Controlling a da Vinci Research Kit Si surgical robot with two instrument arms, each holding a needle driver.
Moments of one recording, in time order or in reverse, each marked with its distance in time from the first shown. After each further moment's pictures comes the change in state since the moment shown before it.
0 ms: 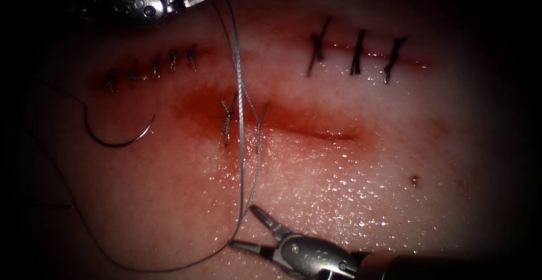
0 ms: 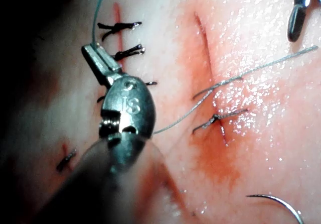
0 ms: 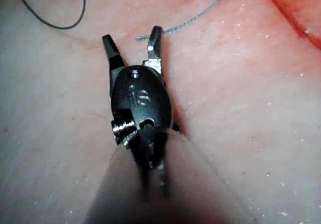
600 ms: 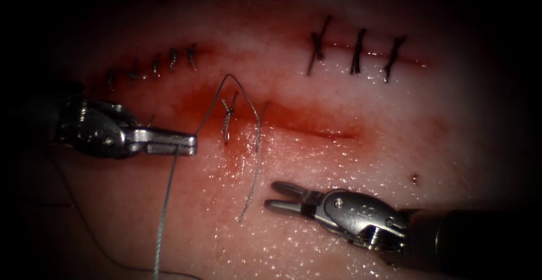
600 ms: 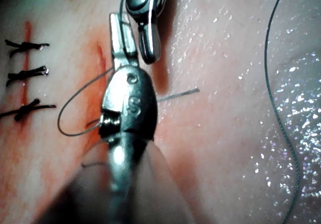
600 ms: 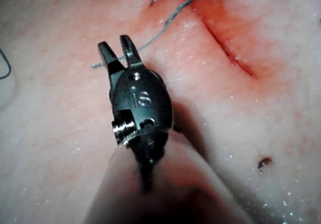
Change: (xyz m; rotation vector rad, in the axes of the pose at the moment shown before) right arm 0.006 0.006 -0.001 0.306 -0.016 0.016; left arm 0.006 0.012 -0.001 -0.234 0.183 -0.173
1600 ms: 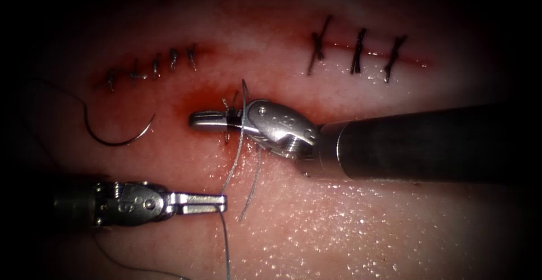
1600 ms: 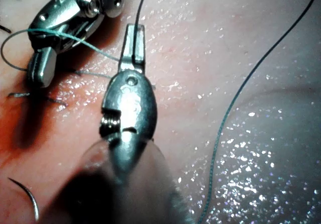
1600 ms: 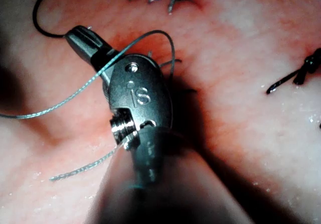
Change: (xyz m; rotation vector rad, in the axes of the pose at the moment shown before) right arm 0.005 0.007 0.015 0.419 0.270 -0.074; left arm -0.007 0.007 0.001 0.227 -0.147 -0.338
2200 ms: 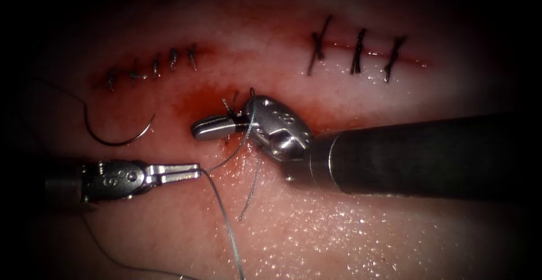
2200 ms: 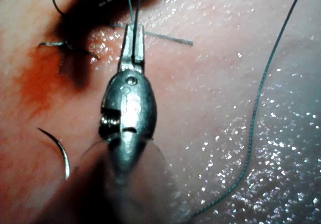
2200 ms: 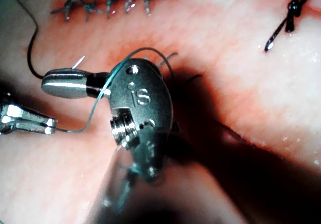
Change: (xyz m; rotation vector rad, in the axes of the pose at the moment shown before) right arm 0.001 -0.002 -0.001 0.431 0.081 0.224; left arm -0.005 -0.004 -0.004 0.070 0.001 -0.006
